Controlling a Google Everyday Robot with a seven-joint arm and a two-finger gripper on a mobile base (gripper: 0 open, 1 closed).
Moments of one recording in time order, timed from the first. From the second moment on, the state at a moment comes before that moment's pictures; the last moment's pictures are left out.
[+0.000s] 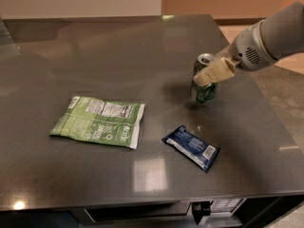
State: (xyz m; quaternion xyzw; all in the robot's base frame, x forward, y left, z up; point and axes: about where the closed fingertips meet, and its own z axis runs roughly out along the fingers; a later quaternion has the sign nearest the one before) arm 0.555 -0.148 0.930 -0.43 0.82 0.15 0.34
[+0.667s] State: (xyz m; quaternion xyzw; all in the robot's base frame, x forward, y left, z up) arm 0.506 -0.144 0.917 -0.43 0.83 0.13 0.34
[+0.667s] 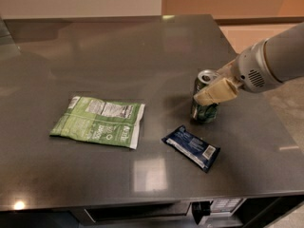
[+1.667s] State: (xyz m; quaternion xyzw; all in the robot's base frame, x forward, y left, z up) arm 0.470 -0.146 0.893 -0.43 0.82 0.12 0.36
